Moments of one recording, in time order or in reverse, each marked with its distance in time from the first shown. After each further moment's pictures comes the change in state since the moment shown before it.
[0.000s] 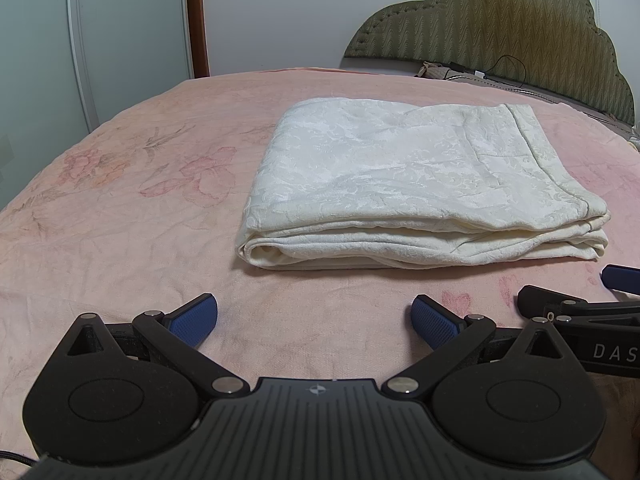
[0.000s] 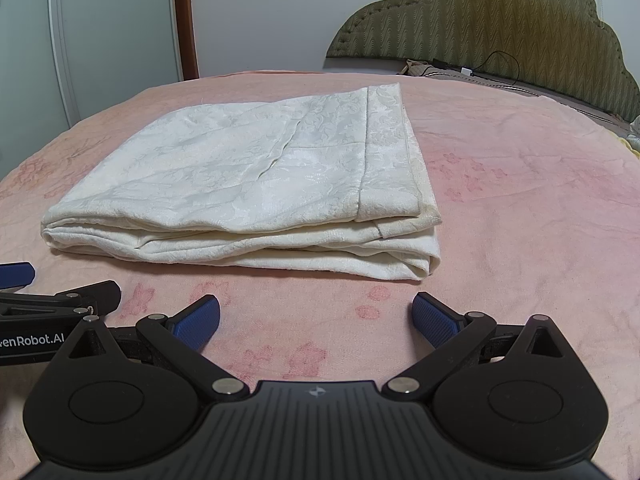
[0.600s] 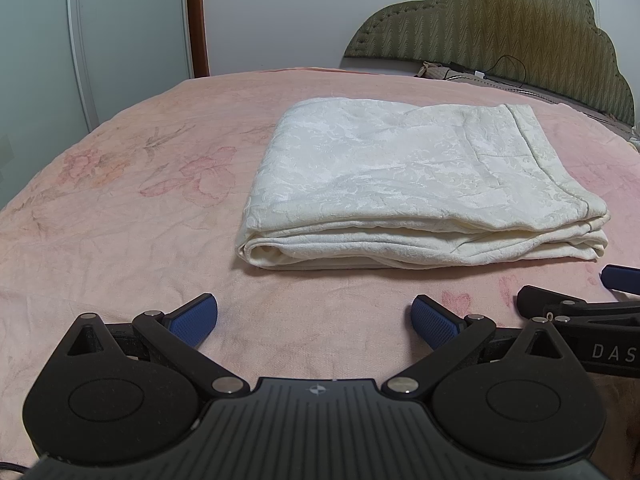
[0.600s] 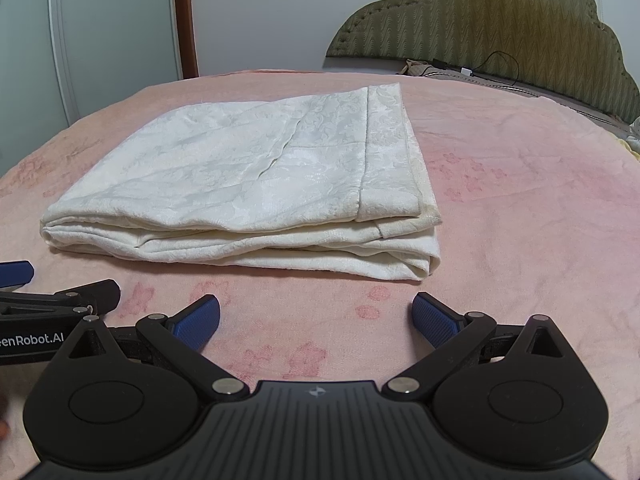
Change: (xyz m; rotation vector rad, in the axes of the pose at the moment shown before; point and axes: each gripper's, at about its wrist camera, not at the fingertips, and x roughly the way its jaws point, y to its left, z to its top) left arm 0.000 0.000 0.000 0.001 0.000 0.001; right arm 0.001 0.000 0.001 -0.005 0.003 0.000
